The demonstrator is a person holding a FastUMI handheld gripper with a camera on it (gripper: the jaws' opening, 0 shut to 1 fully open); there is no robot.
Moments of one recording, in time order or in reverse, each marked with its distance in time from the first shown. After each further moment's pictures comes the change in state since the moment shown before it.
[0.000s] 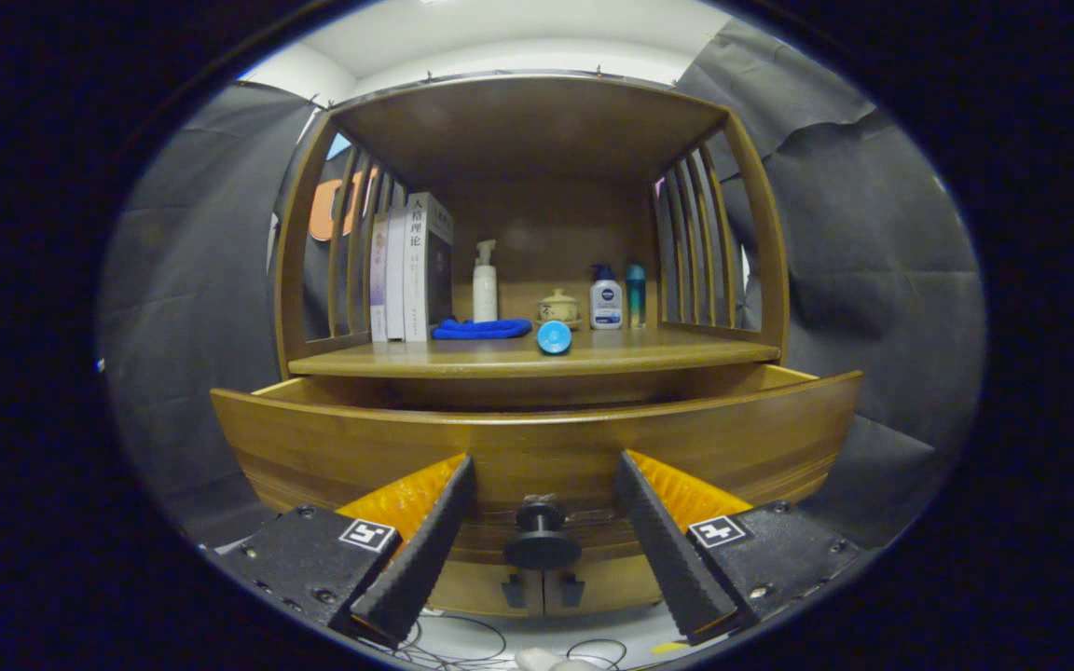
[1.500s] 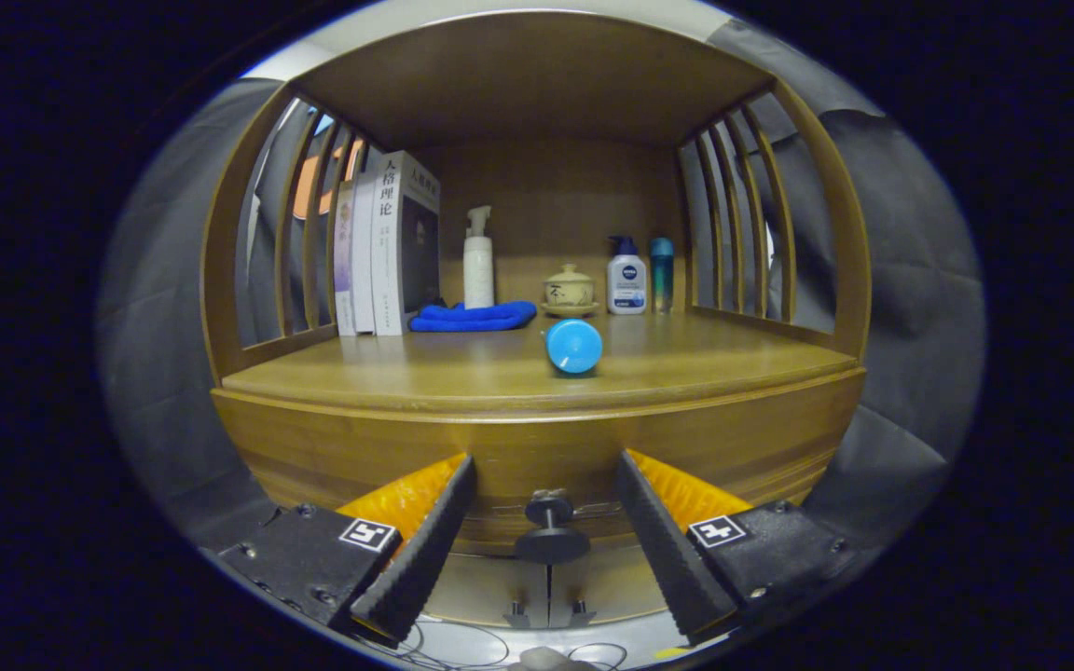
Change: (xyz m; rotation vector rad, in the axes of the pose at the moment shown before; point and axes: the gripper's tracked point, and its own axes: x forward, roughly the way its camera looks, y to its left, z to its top) arm 0.086 0.002 0.016 0.003 0.079 0.028
